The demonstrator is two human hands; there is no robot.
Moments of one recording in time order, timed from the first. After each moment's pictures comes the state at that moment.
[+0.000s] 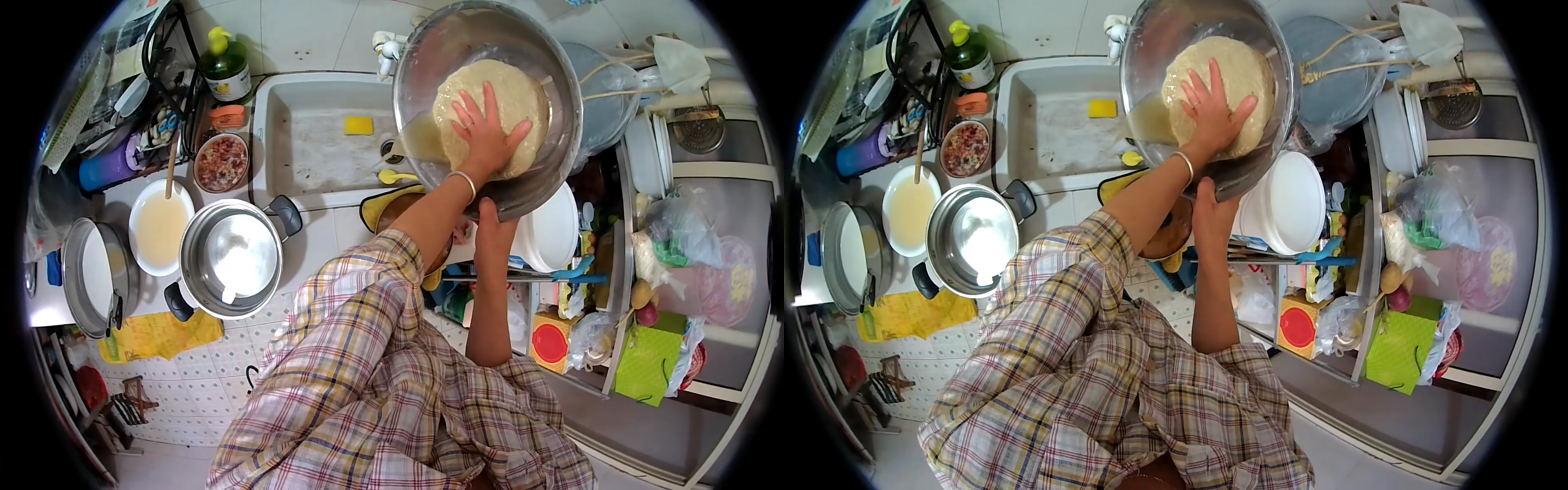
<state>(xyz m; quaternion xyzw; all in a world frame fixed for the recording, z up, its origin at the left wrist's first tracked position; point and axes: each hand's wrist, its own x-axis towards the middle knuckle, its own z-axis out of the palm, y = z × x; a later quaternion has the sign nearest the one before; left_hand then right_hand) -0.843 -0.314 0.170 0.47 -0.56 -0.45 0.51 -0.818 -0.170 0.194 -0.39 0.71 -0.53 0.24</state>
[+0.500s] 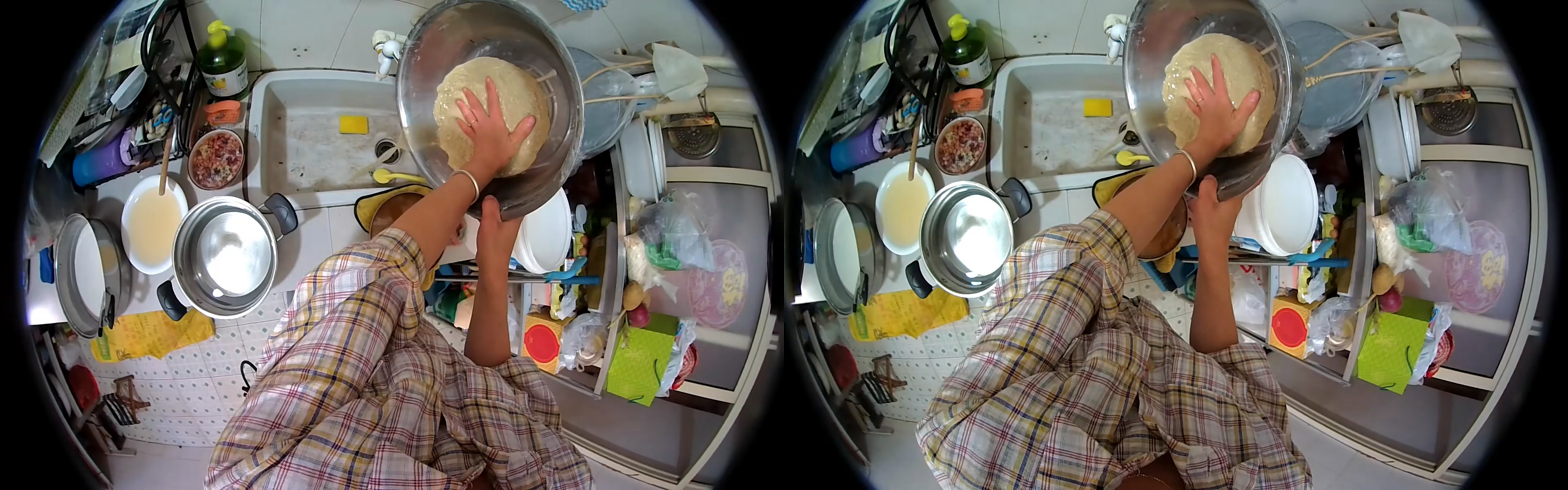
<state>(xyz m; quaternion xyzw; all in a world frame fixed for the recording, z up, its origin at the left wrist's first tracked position) -0.842 -0.317 0.186 0.44 -0.53 -0.48 0.54 -0.810 -0.175 0.212 -0.42 0.69 -0.55 0.21</state>
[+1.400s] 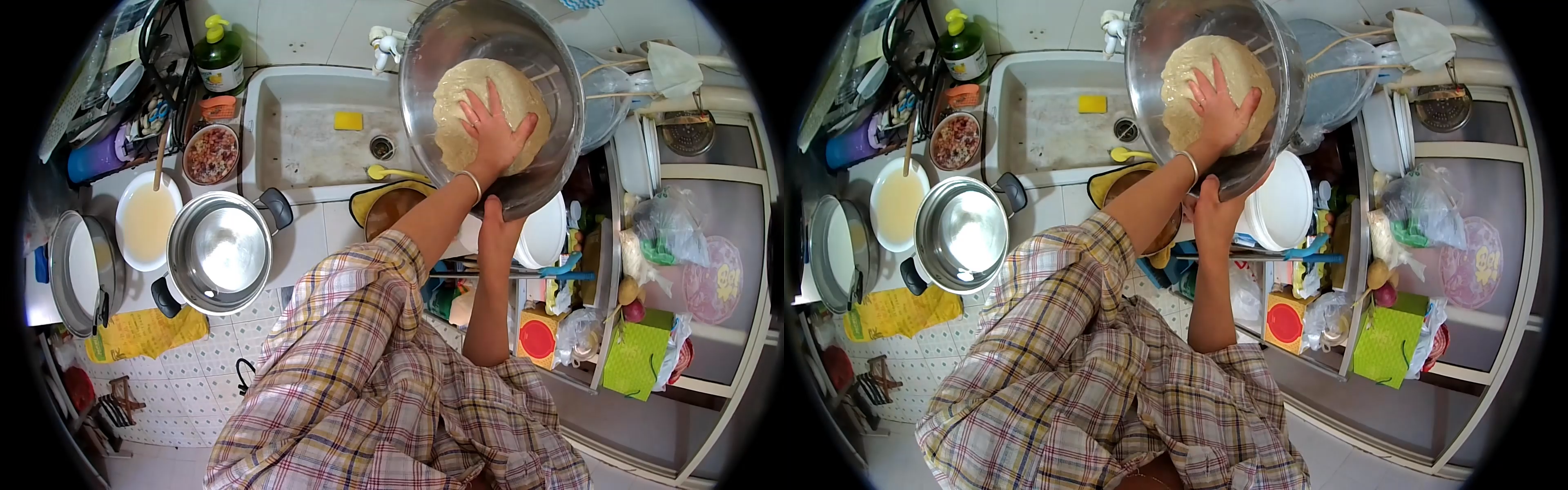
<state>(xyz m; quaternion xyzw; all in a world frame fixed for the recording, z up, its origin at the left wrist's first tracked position) -0.848 -0.306 0.196 0.44 -0.49 -0.50 0.56 -0.812 -0.166 0.218 -0.46 0.69 -0.53 0.15</state>
